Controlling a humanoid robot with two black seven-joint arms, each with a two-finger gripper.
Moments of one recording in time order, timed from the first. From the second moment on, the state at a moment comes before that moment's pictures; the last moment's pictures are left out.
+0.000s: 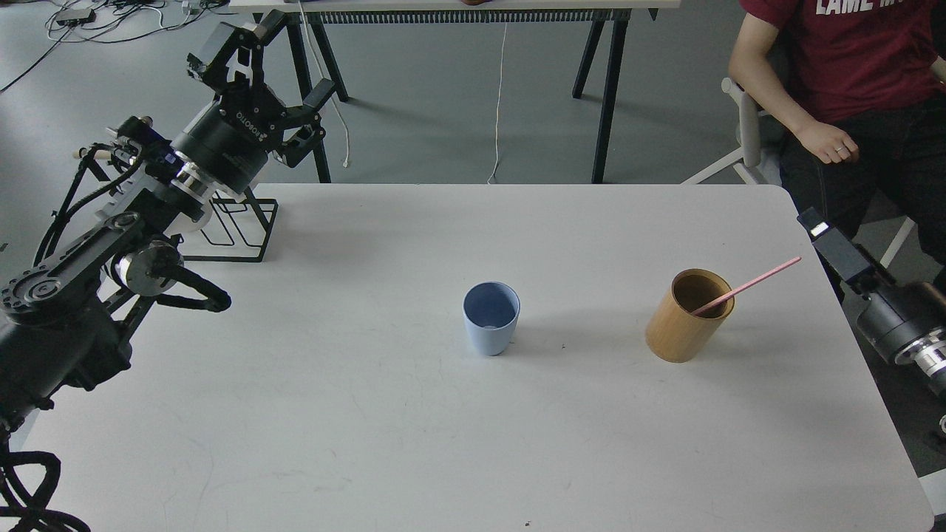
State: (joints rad) left arm -0.71 0.41 -0.84 -0.92 0.54 -0.49 -0.49; right arm 0.34 -0.96 0.49 1.34 -0.98 -0.49 0.49
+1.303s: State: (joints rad) left arm -0.67 0.42 -0.84 -0.91 0.54 -0.49 -0.49; right arm 0.35 -0.81 0.37 1.21 -1.06 -0.49 0.49
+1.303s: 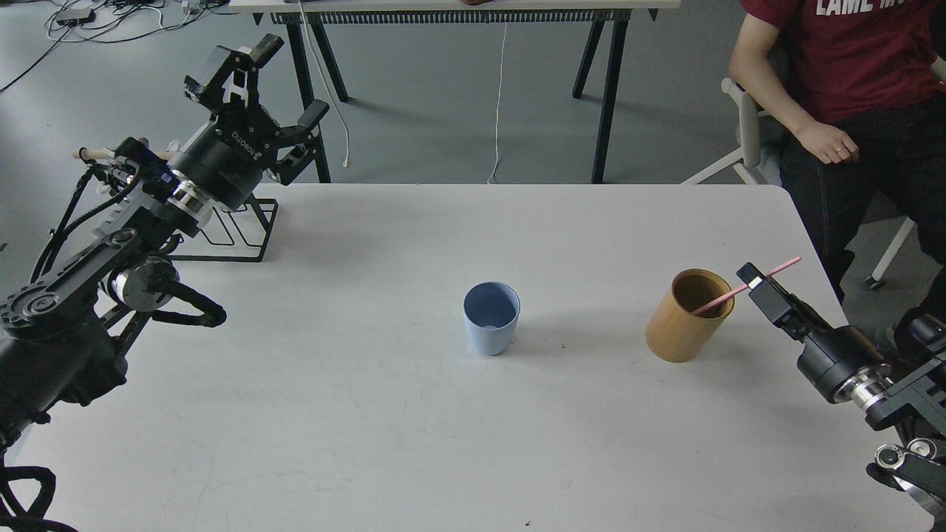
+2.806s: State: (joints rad) left arm -0.66 0.41 -0.84 -0.90 0.50 -0.49 -0.49; right arm 0.45 -0.98 0.31 1.32 -1.08 -0.49 0.49
